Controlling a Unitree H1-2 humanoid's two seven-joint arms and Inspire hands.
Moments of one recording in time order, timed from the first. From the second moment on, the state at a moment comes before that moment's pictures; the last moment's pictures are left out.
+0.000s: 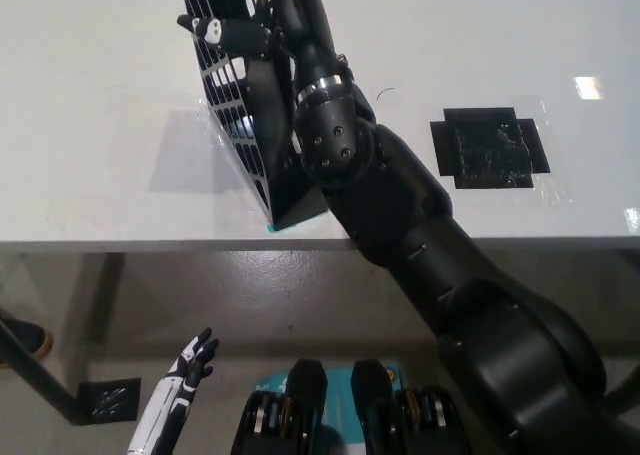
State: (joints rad) left_arm 0.04 0.13 -0.03 0.21 0.09 -0.30 -0.07; right_arm -1.21 0.18 0.19 1.07 -0.38 -0.32 -0.42
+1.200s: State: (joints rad) left_arm 0.04 0.13 -0.04 0.22 0.09 -0.30 -0.07; right_arm -0.27 -0.12 0.16 -0.16 -0.36 -0.17 -0.29
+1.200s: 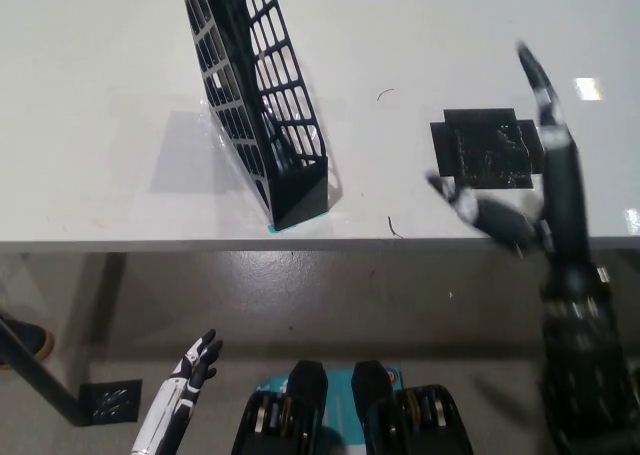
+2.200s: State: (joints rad) left_arm -0.02 0.13 -0.02 0.22 0.09 -0.30 -0.07; right_arm -0.06 -0.09 0.08 0.29 0.05 -0.30 -0.07
